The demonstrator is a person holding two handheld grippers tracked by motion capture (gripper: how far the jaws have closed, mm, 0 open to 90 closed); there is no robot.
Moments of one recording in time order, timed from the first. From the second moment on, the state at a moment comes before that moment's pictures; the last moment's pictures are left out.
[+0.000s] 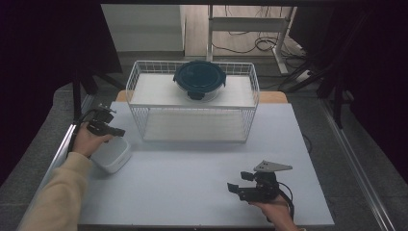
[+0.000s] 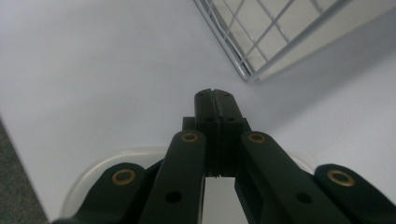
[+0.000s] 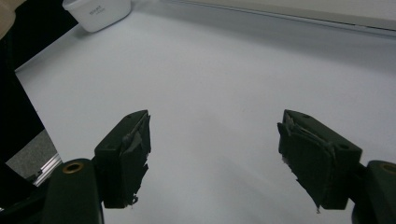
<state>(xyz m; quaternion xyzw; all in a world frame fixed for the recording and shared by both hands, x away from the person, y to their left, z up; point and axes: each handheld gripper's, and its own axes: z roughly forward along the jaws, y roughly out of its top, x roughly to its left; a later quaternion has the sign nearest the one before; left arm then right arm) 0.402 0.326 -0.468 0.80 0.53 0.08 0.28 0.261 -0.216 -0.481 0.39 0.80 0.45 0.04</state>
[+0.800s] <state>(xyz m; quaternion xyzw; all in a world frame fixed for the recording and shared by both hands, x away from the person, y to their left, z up) 0.387 0.405 -0.486 0.75 0.60 0.10 0.26 0.262 -0.216 -0.482 0.39 0.80 0.45 0.04</state>
